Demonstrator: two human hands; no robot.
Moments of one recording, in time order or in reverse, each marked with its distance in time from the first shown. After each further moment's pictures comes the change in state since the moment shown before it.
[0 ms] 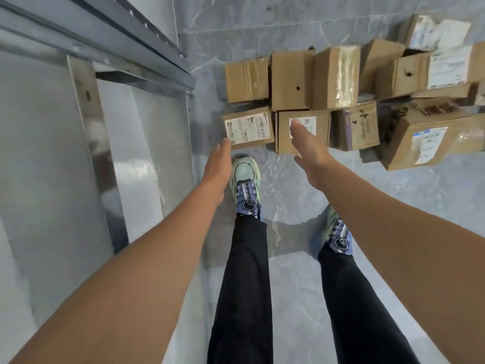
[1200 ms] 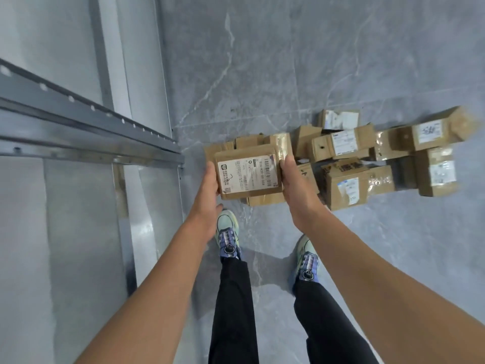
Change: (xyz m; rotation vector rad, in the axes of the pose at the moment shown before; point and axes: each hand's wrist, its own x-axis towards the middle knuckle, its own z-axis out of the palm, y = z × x) left_hand -0.160 0.109 0.002 -0.221 -0.236 0.258; right_hand -0.144 -0.081 -0.059 0.231 0.068 -0.170
